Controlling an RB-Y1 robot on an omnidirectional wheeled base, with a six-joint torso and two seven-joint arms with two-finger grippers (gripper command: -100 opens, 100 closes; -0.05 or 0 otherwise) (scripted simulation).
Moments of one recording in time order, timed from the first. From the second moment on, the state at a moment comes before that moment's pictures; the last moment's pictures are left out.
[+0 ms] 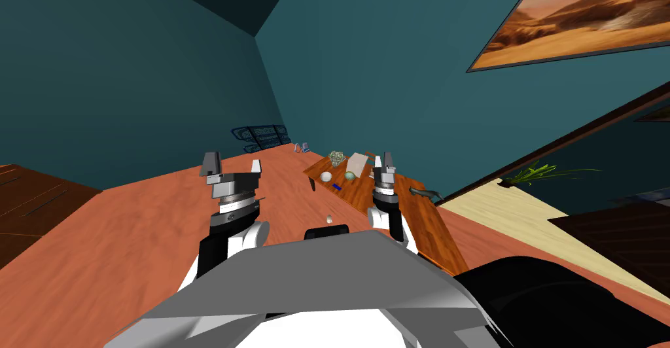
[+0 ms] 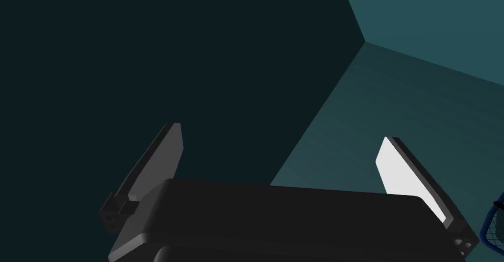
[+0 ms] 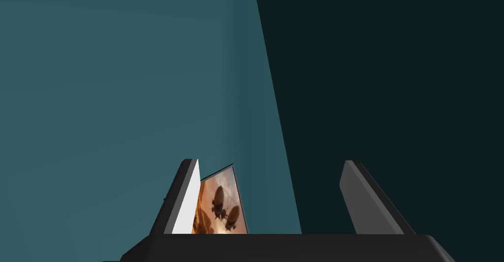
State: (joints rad) left arm 0.50 -0.03 0.04 -2.36 0.01 -0.49 0.07; right arm 0.47 0.02 -0.02 -2.32 0.07 -0.53 0.09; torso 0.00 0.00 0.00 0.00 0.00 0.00
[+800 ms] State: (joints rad) left arm 0.50 -0.03 0.04 -2.36 0.01 -0.49 0.07; right arm 0.54 -0.19 0.02 -2.12 0.15 -0.56 0.01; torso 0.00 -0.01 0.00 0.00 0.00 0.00
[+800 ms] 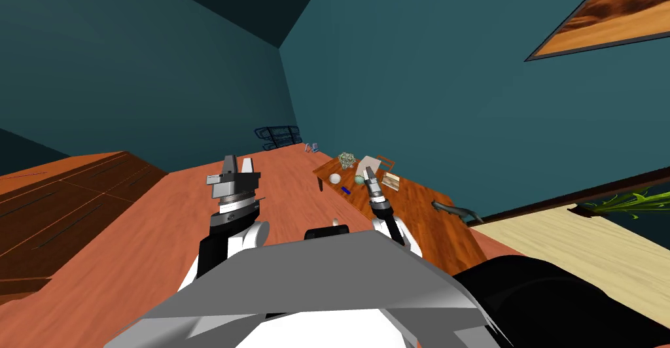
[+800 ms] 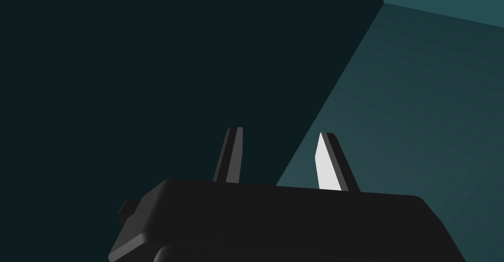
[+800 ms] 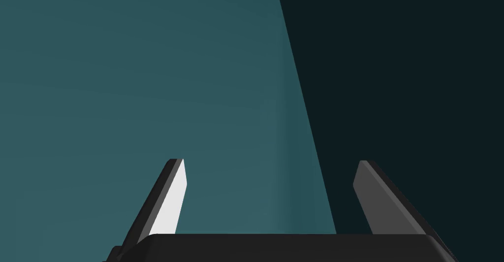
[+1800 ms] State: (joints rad) left arm 0.50 -0.03 0.04 -2.36 0.01 -0.49 0.07; right arm 0.58 -0.38 0.06 -1.86 0.27 -0.54 -0.10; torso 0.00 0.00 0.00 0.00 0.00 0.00
